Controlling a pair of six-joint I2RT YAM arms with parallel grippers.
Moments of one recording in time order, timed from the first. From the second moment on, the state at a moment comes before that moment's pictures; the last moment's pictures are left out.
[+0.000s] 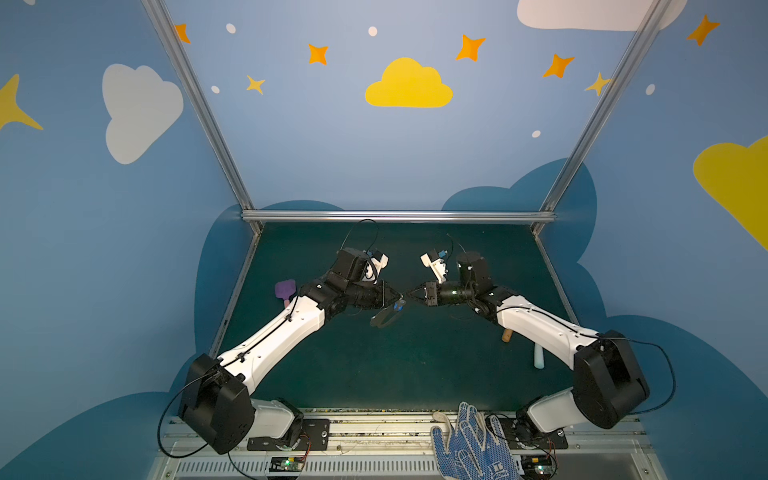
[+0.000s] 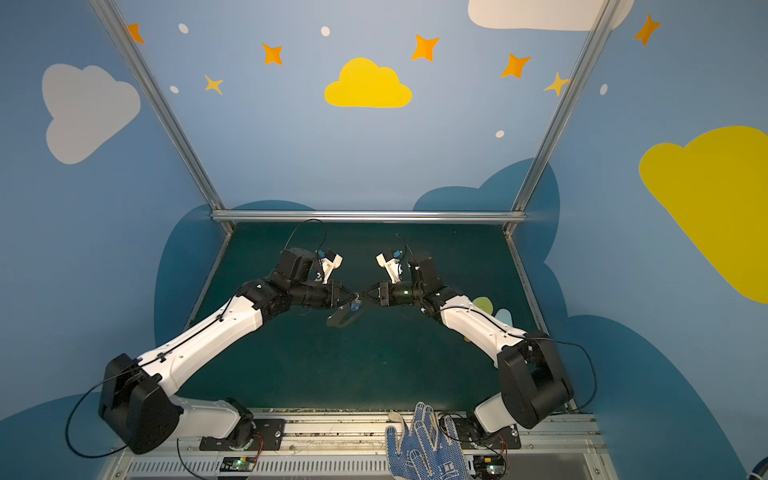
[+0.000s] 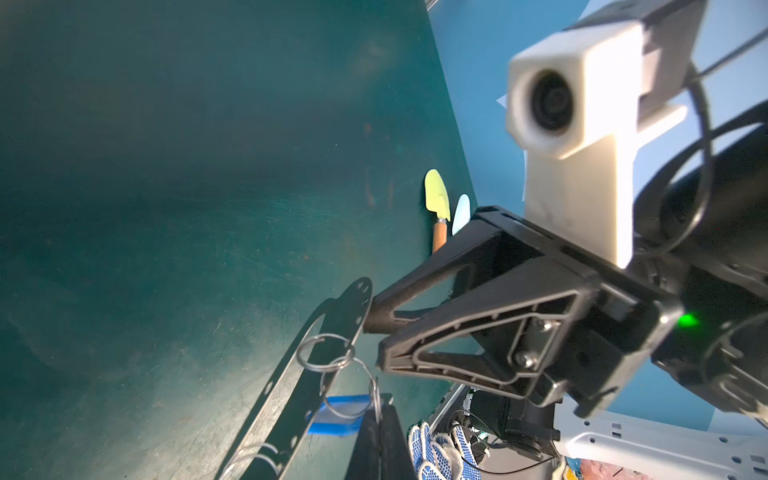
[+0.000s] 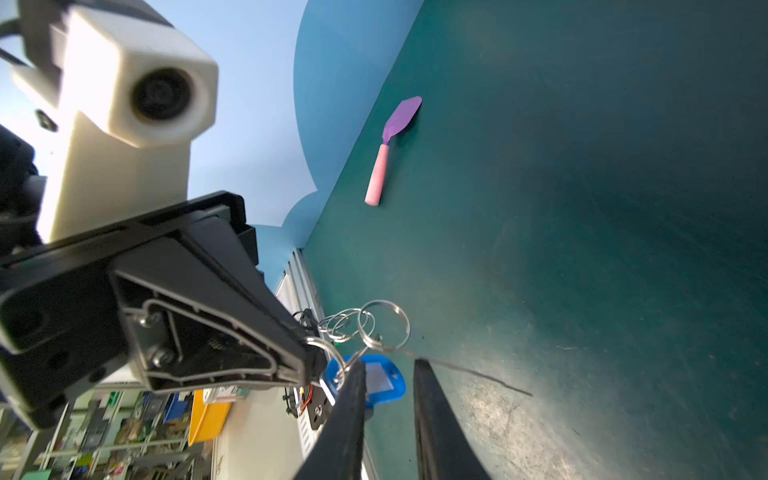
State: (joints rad) left arm -0.55 1.36 1.11 -0.44 0.50 -0.59; right arm 0.56 1.48 0.97 -0.02 -0.78 0.53
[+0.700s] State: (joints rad) left arm -0.59 1.35 1.10 -0.44 0.44 -0.51; right arm 0.56 1.38 1.04 -0.12 -0.66 0.46
